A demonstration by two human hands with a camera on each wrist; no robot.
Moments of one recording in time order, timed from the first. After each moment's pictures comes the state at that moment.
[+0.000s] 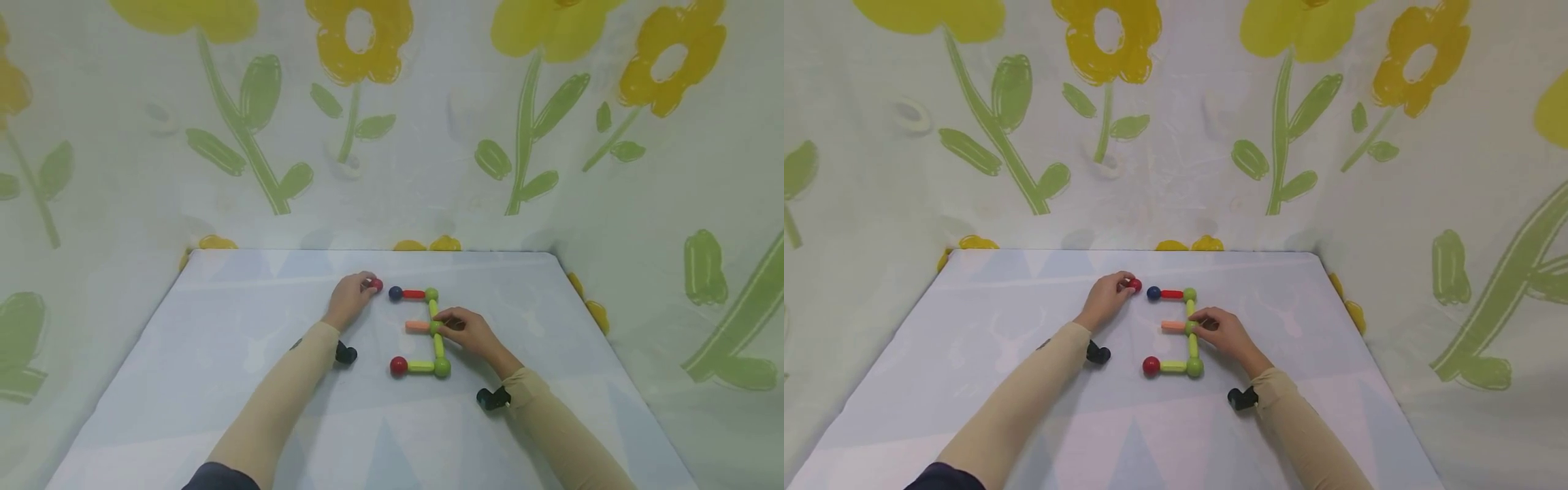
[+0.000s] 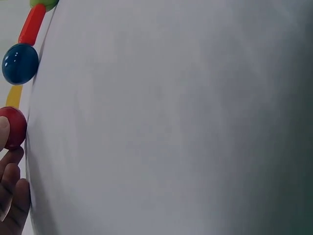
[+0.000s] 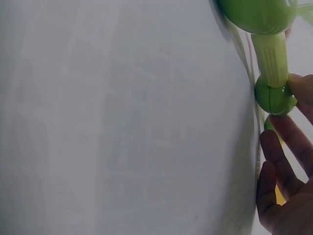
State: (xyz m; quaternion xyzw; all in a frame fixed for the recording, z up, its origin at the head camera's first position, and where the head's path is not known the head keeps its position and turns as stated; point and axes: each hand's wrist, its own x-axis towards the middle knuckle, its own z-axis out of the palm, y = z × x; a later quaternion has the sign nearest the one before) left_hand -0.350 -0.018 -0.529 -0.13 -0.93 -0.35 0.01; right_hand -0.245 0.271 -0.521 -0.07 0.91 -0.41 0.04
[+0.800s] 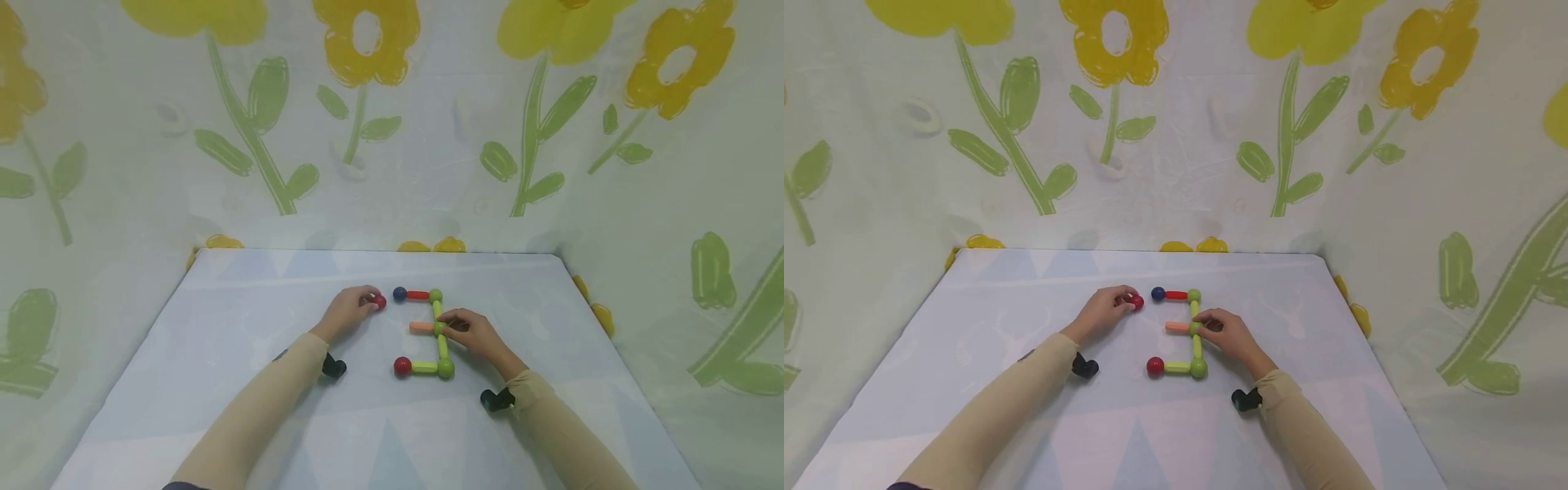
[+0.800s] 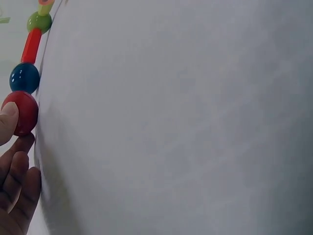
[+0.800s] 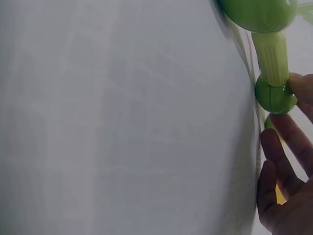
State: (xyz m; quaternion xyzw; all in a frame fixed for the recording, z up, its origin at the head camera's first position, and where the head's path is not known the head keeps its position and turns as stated) left_hand -0.322 -0.038 -0.520 -0.17 -0.92 -0.35 -0.06; right_hand -0.245 0.272 -0.524 -0.08 0.91 -0.41 0.04
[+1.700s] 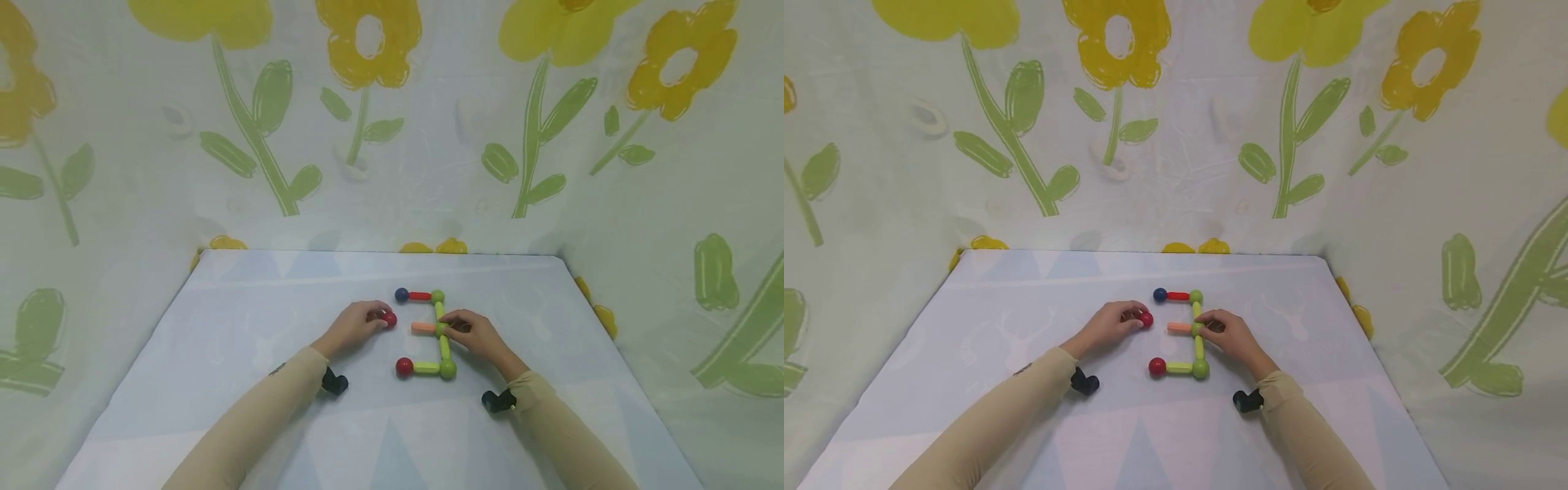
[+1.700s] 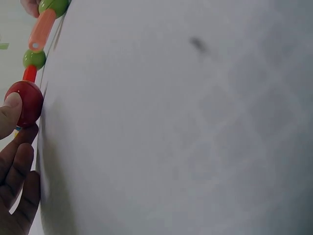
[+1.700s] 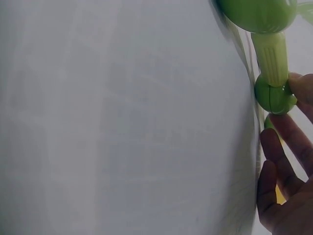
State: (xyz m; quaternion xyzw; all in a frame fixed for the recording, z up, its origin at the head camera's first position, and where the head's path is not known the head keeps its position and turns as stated) left_hand -0.300 -0.034 -0.528 -0.24 -0.90 -0.35 -0.08; right_hand -0.244 0.271 -0.522 -0.08 0.91 -0.41 0.04
